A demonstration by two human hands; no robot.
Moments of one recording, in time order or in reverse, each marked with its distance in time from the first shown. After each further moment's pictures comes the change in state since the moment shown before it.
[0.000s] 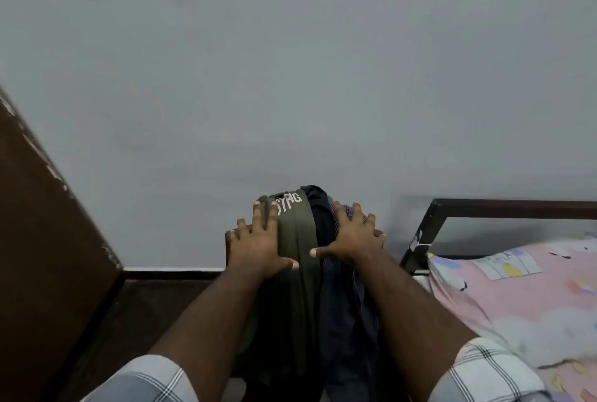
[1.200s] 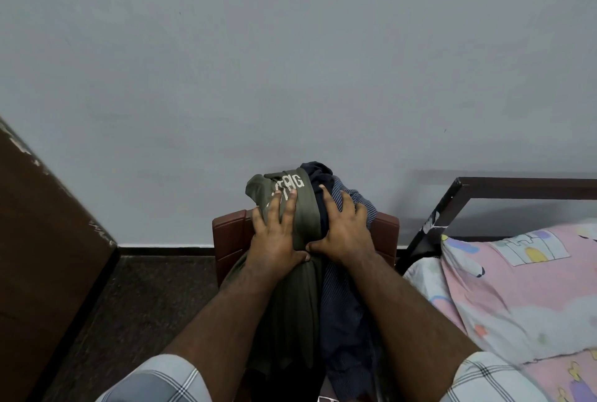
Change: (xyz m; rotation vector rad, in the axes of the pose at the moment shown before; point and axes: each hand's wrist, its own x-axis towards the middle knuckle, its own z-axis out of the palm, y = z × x) left_hand 0.062 0.012 0.085 -0.204 0.128 0.135; right_hand 0.062 0.002 0.063 0.027 0.120 -0.158
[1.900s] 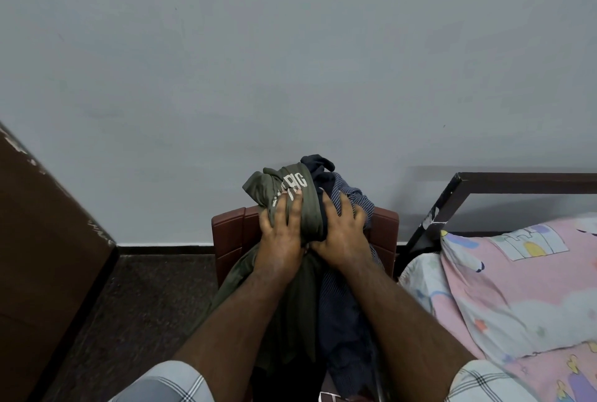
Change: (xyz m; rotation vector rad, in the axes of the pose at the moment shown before) left_hand -0.009 0.013 0.012 -0.073 0.069 0.015; right_hand -0.014 -0.001 0.016 0.085 0.047 0.014
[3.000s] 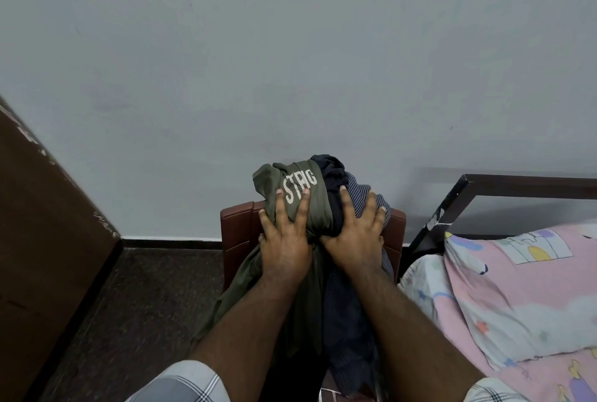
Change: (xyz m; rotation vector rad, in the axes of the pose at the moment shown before) left_hand -0.017 0.011 -0.003 0.081 0.048 -0.147; right_hand -0.014 0.001 0.004 0.042 0.129 0.155
